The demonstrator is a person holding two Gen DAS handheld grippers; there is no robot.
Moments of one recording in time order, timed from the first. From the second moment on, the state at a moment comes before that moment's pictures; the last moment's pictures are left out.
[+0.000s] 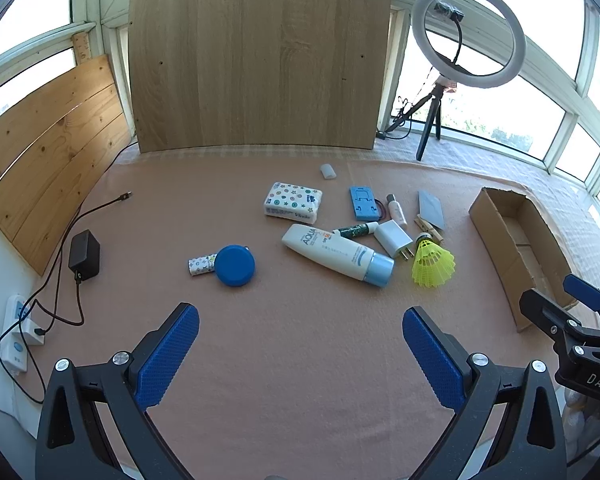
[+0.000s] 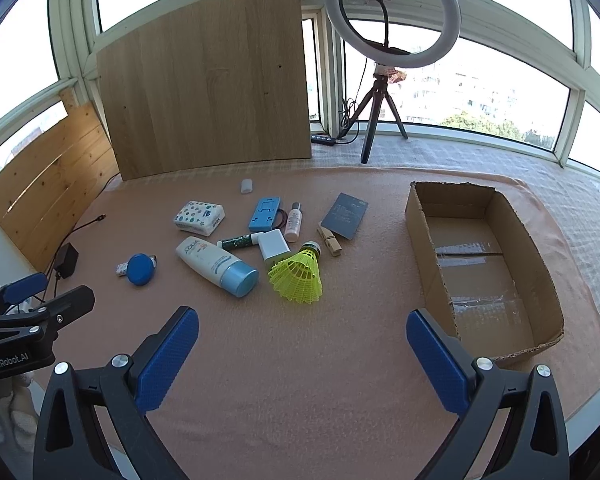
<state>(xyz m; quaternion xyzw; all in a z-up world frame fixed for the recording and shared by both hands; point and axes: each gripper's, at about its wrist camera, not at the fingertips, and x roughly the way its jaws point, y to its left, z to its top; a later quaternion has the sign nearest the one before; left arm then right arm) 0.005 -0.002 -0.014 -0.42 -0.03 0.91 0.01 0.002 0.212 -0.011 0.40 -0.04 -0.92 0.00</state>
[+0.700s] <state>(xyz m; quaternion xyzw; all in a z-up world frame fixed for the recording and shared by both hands) 0.002 -0.001 -0.015 -0.42 -0.03 0.91 0.01 -0.002 0.212 -0.013 0.40 -0.04 -0.91 0.01</state>
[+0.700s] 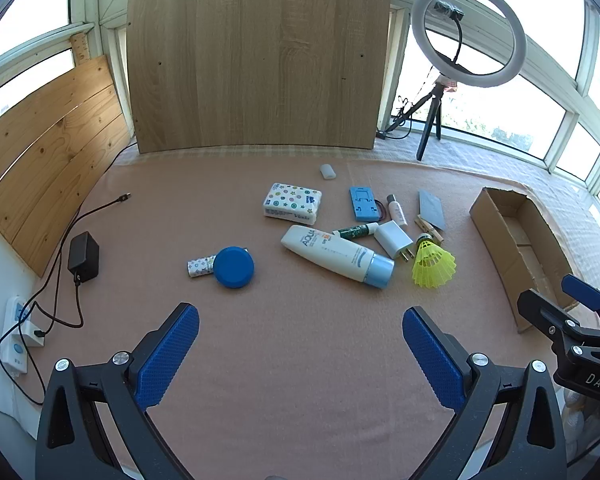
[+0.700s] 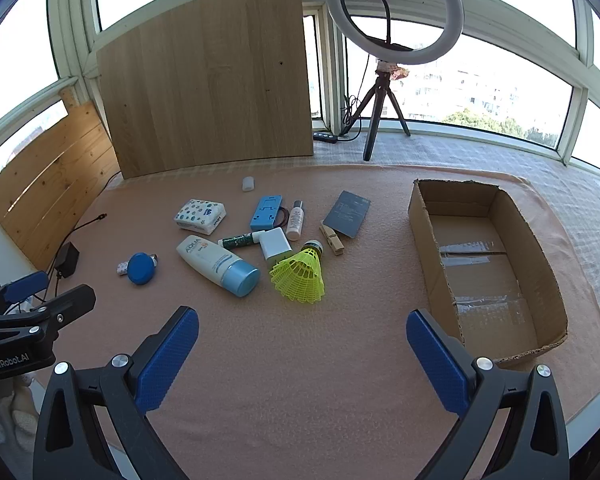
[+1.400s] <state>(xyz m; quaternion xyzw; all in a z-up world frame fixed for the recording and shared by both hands) -0.010 0.000 -0.016 -0.43 -0.02 0.90 0.01 -0.009 0.215 -0.018 0.41 -0.05 -0.91 0.00</state>
